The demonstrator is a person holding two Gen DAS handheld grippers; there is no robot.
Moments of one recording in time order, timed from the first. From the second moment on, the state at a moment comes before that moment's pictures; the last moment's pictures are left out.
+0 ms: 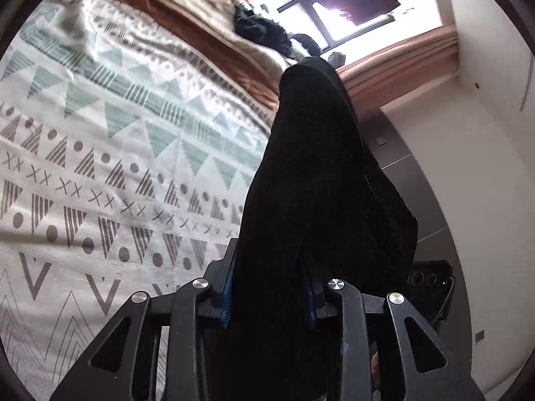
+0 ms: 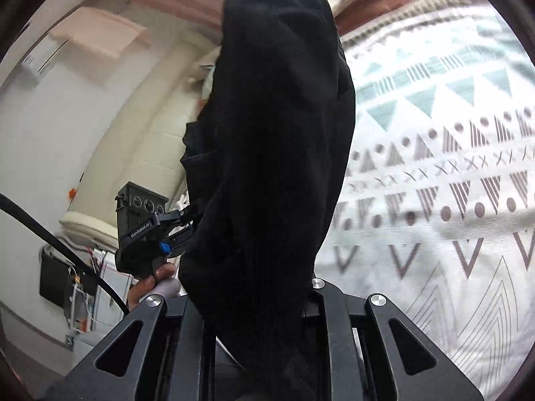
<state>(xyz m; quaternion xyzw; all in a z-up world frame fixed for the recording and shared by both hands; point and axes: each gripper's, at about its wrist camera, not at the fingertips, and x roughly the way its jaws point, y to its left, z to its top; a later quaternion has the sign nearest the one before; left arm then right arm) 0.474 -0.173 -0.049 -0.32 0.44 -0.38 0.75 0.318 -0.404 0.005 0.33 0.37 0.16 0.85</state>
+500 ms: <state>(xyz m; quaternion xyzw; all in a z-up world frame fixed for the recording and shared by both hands) 0.403 -0.037 0.074 -0.32 0.34 -0.37 0.80 0.279 -0.263 0.124 0.23 0.31 0.22 0.89</state>
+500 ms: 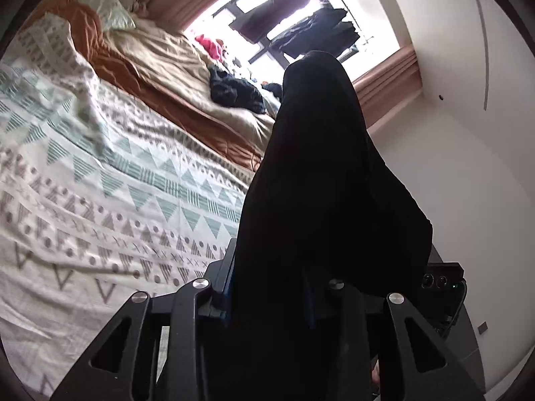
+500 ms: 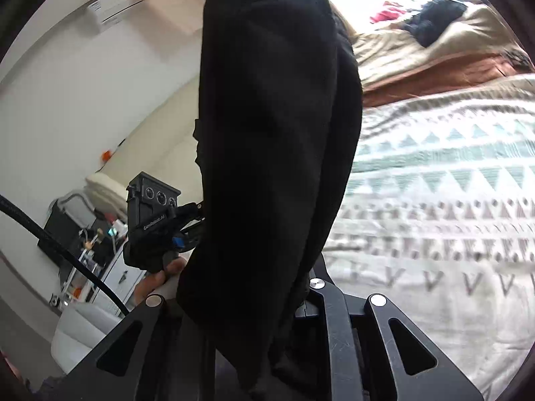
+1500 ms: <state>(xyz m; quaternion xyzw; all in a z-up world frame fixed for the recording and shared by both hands) 0.356 0.317 0.102 -0.32 0.27 -0.21 0.88 0.465 0.080 0.129 0.17 0.33 0.39 0.84</state>
